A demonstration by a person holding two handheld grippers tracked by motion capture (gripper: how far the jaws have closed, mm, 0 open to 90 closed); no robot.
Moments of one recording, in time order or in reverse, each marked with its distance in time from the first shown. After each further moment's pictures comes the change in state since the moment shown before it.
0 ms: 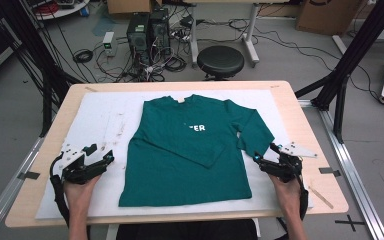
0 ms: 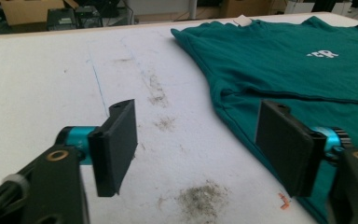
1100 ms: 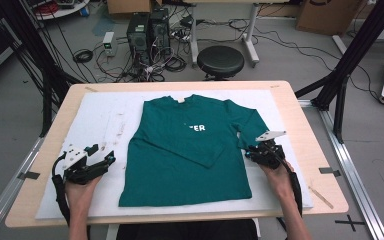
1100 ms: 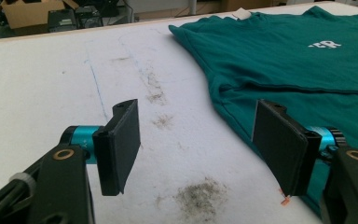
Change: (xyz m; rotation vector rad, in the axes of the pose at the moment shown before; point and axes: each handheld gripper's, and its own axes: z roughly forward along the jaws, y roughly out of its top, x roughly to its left) left arm -0.003 0.000 0.002 0.018 0.008 0.032; right arm 0.006 0.025 0.053 0.342 0.087 -0.134
